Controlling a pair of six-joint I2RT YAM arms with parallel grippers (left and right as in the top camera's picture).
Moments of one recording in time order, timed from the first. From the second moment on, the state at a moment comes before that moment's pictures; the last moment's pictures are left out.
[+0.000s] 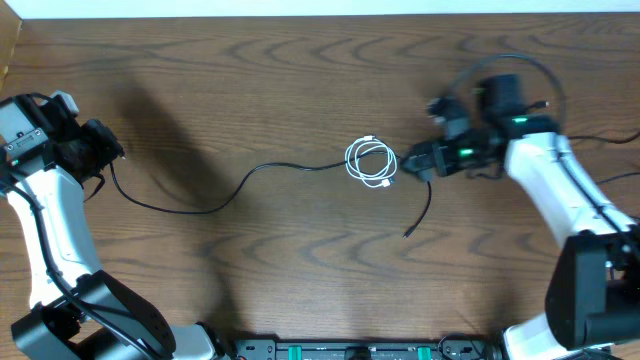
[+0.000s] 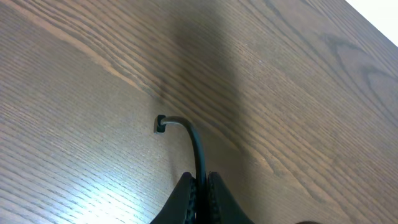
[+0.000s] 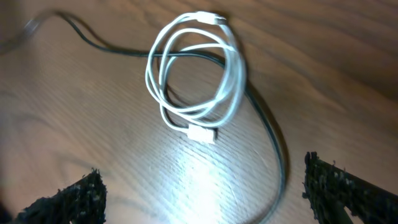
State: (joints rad) left arm 0.58 1.58 1.27 -0.66 0.29 -0.12; right arm 0.17 1.71 1.18 -0.69 -0.49 -0.16
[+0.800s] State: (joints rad) left arm 0.58 1.58 1.27 -0.66 0.29 -0.12; right arm 0.55 1.86 1.18 -0.52 -0.26 -0.03
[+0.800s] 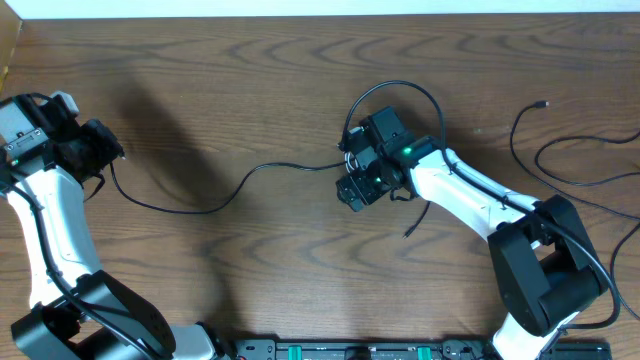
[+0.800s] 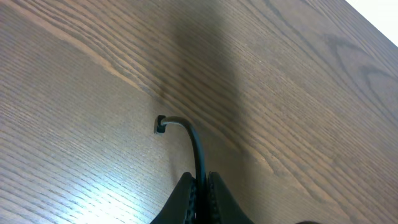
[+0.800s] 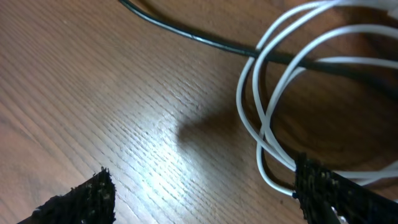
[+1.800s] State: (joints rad) left arm 0.58 1.58 1.27 -0.66 0.29 -0.12; right arm 0.52 1.98 1.19 -0.41 -0.23 0.08
